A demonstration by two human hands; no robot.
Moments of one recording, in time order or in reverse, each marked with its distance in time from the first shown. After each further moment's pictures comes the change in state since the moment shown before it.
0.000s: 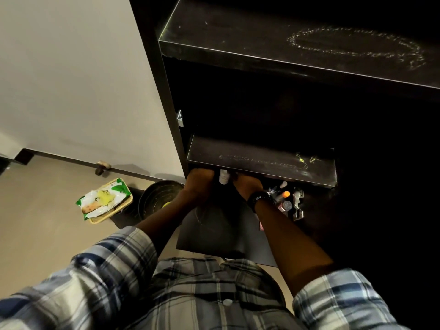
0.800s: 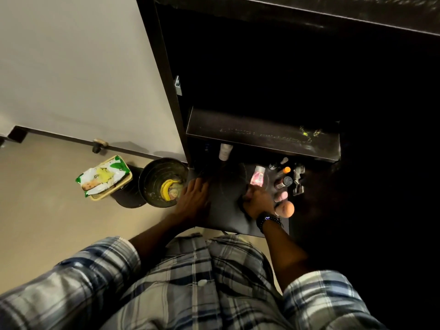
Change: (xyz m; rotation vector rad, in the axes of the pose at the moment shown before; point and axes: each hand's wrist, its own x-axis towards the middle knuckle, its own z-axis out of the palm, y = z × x) left_hand -0.086 -0.018 0.064 0.145 -0.207 -0.060; right_hand -0.078 0.057 0.081 0.091 0.003 0.338
